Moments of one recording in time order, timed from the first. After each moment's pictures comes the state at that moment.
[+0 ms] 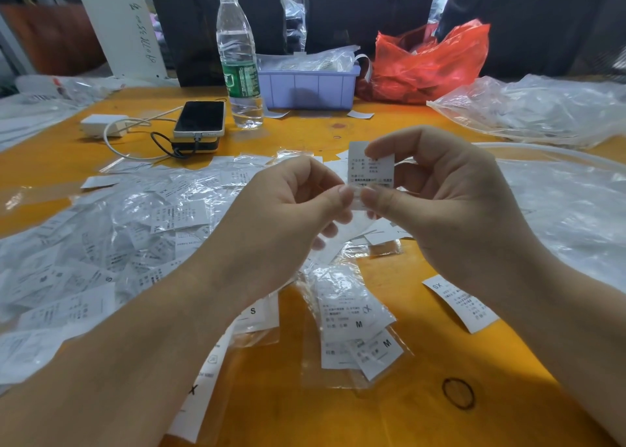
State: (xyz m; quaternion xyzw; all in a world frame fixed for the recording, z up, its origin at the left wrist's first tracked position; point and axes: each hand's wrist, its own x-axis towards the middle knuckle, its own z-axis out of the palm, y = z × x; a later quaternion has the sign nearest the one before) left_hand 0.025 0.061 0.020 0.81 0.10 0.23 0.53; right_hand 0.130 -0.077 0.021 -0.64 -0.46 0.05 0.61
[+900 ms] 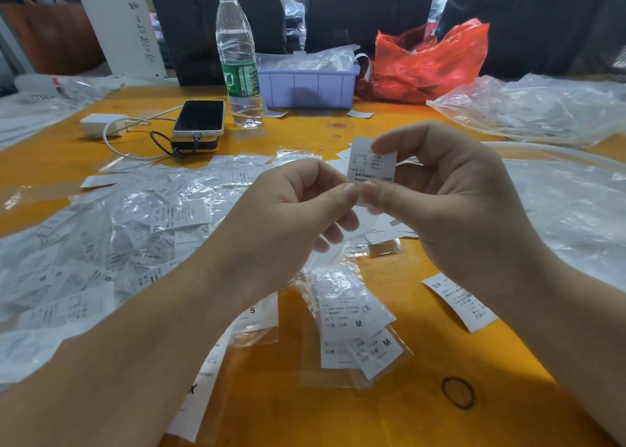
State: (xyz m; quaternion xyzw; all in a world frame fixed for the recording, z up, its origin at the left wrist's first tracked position) left_hand 0.024 0.061 0.019 0.80 0.07 0.20 0.56; right_hand 0.130 -0.077 0.022 -0.64 -0.45 0.06 0.63
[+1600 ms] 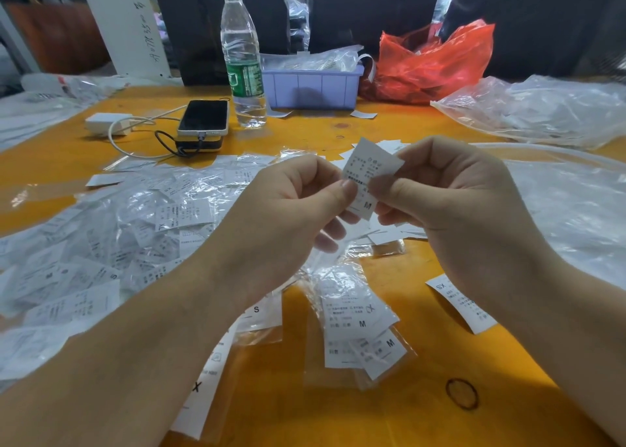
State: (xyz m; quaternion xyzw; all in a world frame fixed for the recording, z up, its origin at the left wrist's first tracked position) left_hand 0.025 0.064 0.019 0.79 0.08 0.21 0.57; right_hand 0.128 -0.076 0.023 -0.63 -0.39 0.11 0.67
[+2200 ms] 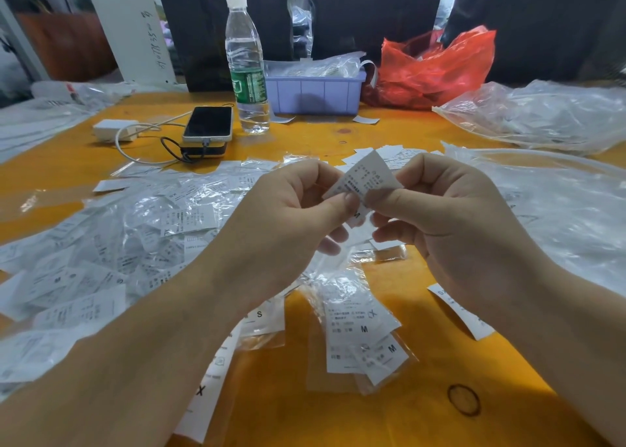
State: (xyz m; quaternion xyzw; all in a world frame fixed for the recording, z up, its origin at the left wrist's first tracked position) left_hand 0.024 0.063 0.020 0.80 0.07 0.22 0.56; right_hand 0.127 -0.076 0.021 -0.61 -0.35 0.19 0.69
